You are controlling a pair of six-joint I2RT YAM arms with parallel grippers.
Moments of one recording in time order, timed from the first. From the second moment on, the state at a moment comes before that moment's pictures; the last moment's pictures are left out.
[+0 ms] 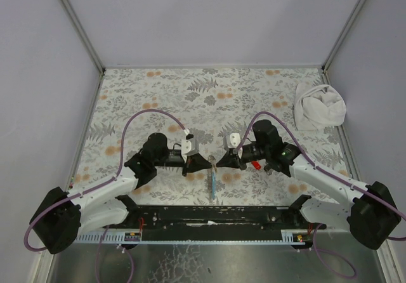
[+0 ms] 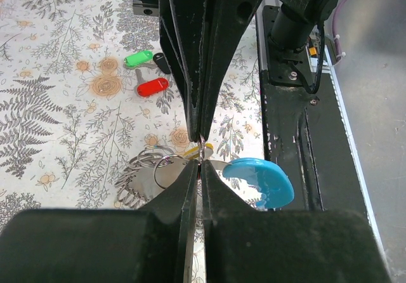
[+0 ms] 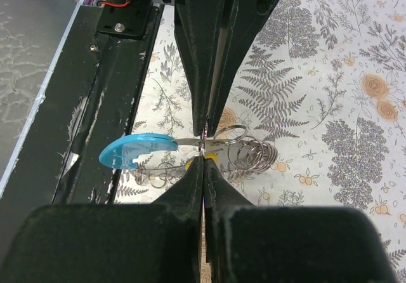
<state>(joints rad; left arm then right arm) -0.72 1.04 0.44 0.38 0.81 0.06 0.69 1.11 0.65 -0.06 -0.92 -0.50</state>
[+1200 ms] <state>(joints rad) -0.73 1.05 0.46 0.37 0.70 -0.02 0.69 1.13 0.73 -0.19 -0.89 -0.57</state>
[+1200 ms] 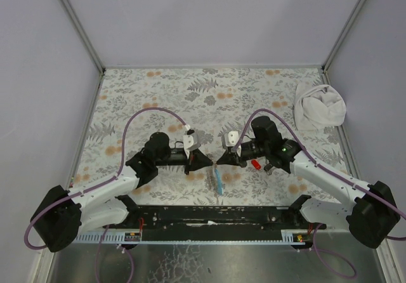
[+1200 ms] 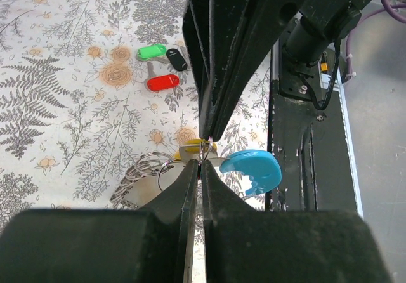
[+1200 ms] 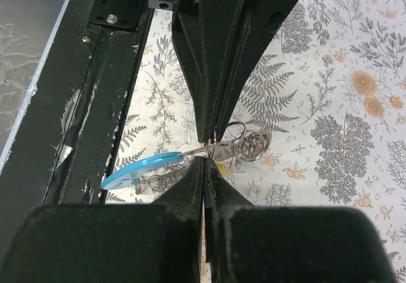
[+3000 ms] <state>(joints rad) -0.71 1.08 0.19 1.06 0.56 -0.39 0.73 1.03 0.65 0.03 -0.74 -0.42</state>
